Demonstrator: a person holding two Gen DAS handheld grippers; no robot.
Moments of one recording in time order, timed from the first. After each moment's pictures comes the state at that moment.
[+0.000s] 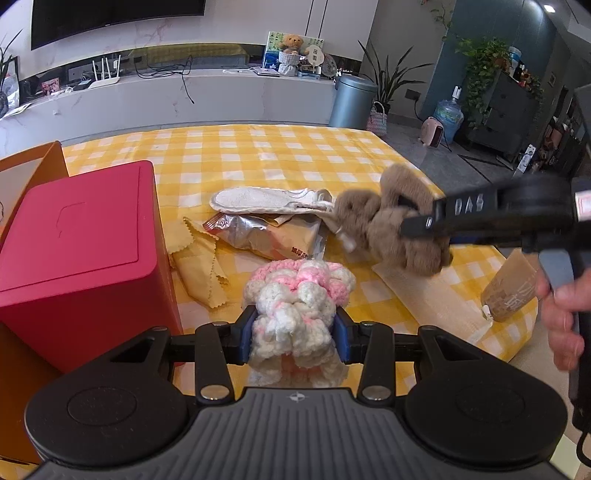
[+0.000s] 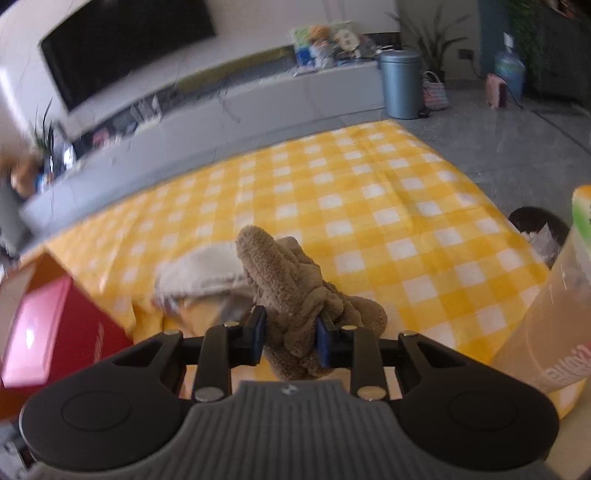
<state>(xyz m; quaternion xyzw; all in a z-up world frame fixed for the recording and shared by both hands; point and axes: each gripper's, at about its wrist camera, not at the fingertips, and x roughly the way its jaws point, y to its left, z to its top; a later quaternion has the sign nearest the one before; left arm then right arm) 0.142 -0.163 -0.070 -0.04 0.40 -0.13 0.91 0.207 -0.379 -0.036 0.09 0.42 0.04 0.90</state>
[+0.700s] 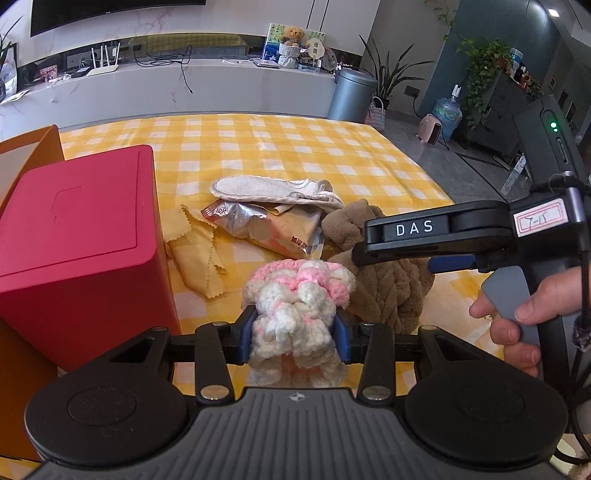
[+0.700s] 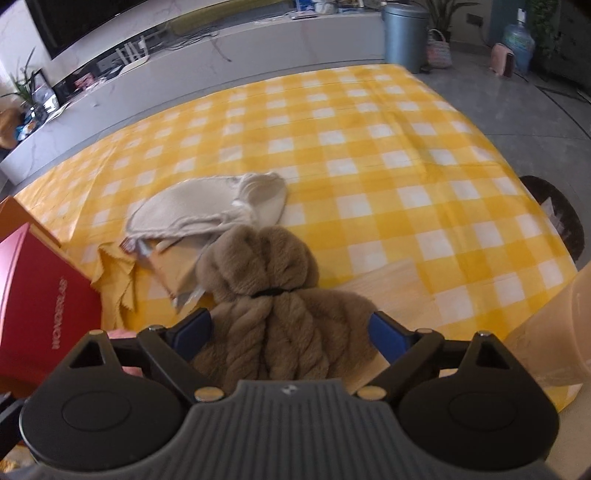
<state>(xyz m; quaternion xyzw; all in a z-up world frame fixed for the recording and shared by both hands) 0.147 -0.159 -0.076 -0.05 0.42 -0.13 0.90 0.229 -0.367 -0.073 0.07 0.49 0.03 0.87</state>
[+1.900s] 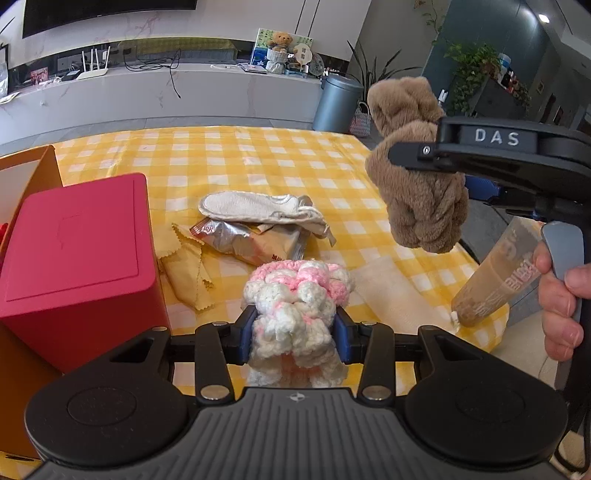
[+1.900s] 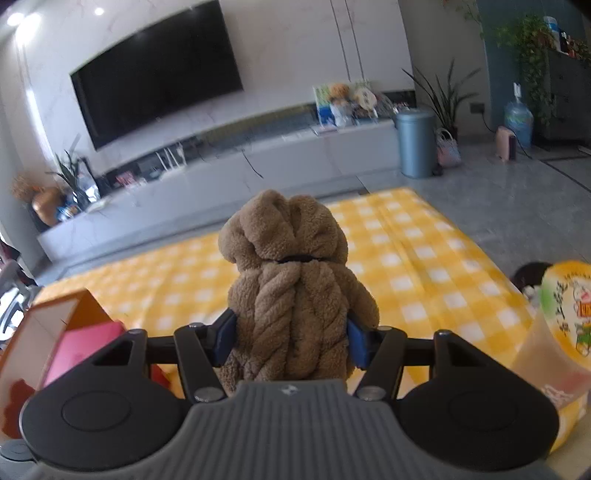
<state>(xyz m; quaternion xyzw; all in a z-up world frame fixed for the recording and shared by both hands) 0.144 -0.155 -0.048 -0.06 0.41 -0.16 0.90 0.179 -0.373 0.017 0.10 0.30 0.06 0.95</state>
